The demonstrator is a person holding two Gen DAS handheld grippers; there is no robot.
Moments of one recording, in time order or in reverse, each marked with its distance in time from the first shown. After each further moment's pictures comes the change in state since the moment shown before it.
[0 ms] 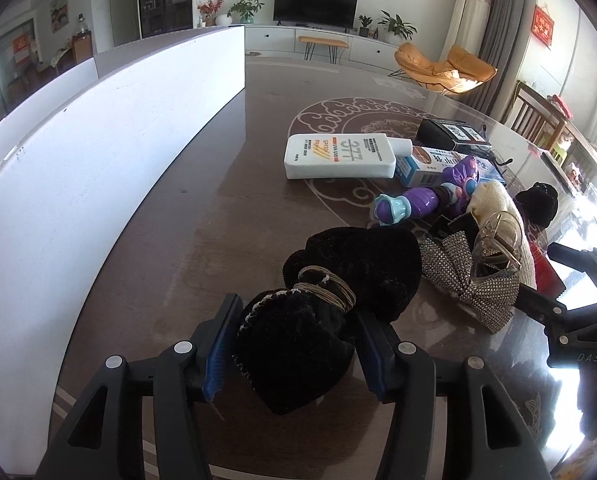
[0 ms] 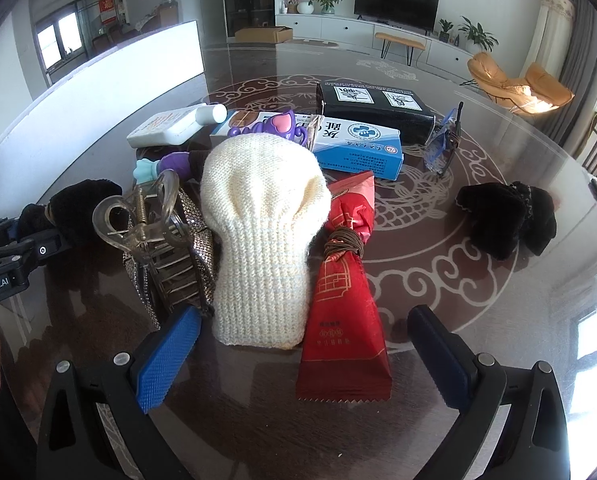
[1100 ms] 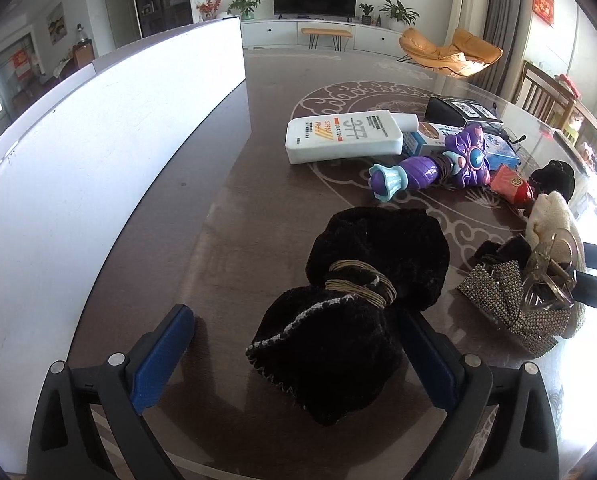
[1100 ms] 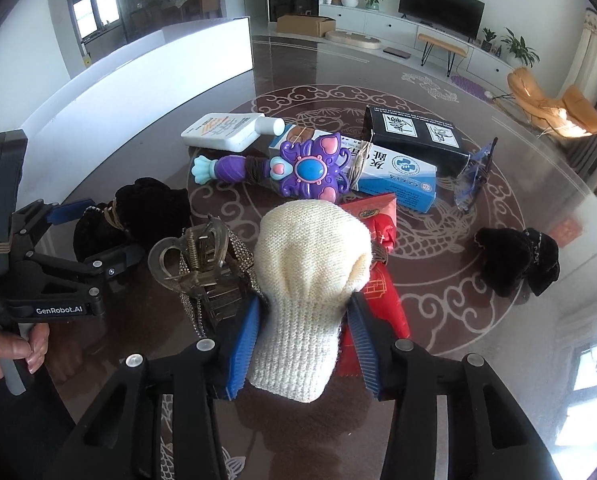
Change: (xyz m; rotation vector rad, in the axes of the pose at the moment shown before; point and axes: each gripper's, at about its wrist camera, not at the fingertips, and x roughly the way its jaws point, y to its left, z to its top) left arm 0.009 -0.006 -0.008 0.046 0.031 0.077; right arm -0.032 0.010 0.004 -0.057 0.068 0.134
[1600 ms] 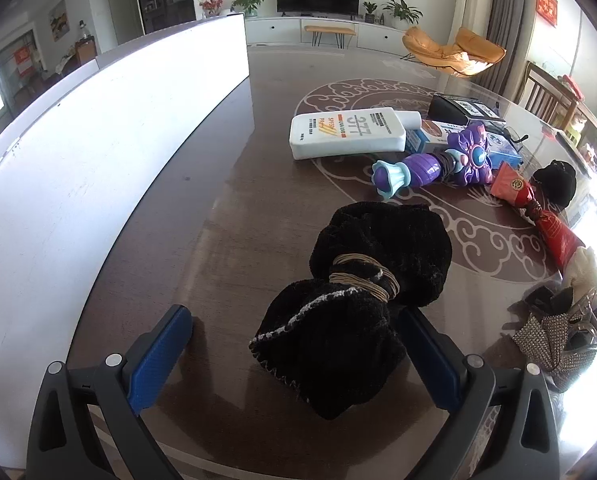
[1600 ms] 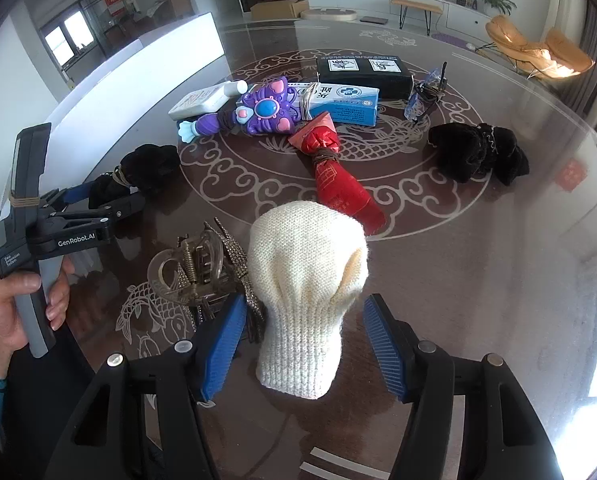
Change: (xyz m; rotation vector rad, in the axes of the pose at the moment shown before) left arm -0.001 0.003 -0.002 -0.010 0.015 0.002; right arm -0.021 -0.035 -0.039 0.154 0.061 0.058
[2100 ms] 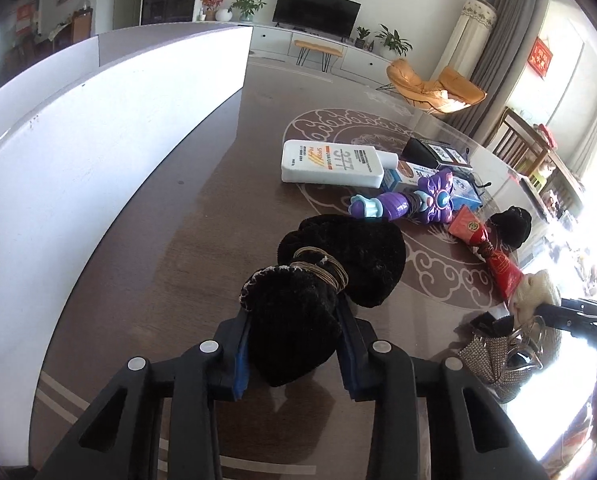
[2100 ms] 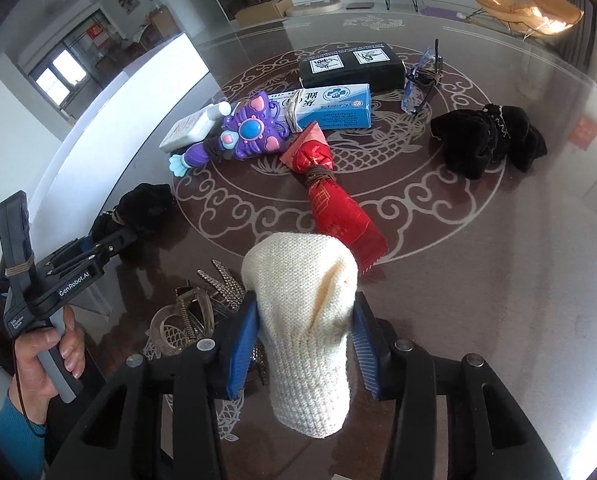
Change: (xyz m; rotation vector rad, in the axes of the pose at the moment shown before) left arm -0.025 0.032 0.002 -0.148 -0.078 -0.214; right arm -0.001 -0.013 0.020 0.088 -0.005 0.054
